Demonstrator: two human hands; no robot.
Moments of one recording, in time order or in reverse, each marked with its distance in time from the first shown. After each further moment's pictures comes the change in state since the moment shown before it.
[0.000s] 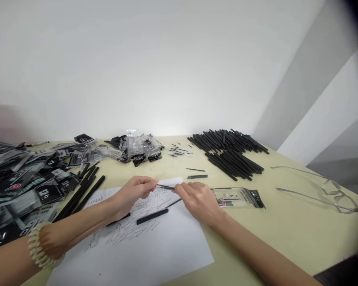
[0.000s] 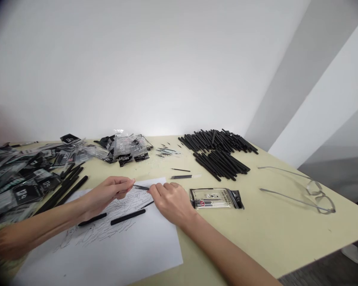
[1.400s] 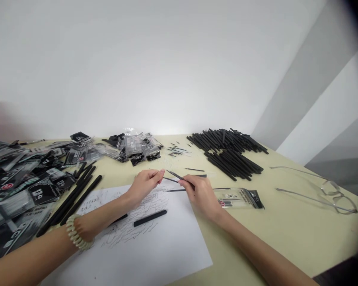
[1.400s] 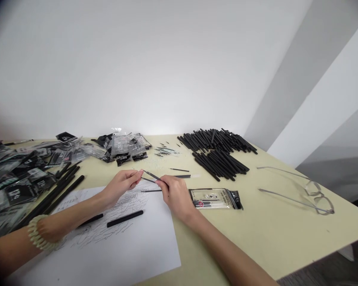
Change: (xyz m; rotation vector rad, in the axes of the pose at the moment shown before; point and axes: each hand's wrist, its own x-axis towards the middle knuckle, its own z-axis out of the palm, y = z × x) left_hand 0.032 -0.004 0.035 0.187 0.155 0.196; right_hand 0.003 0.008 0.008 0.463 -0.042 0.450
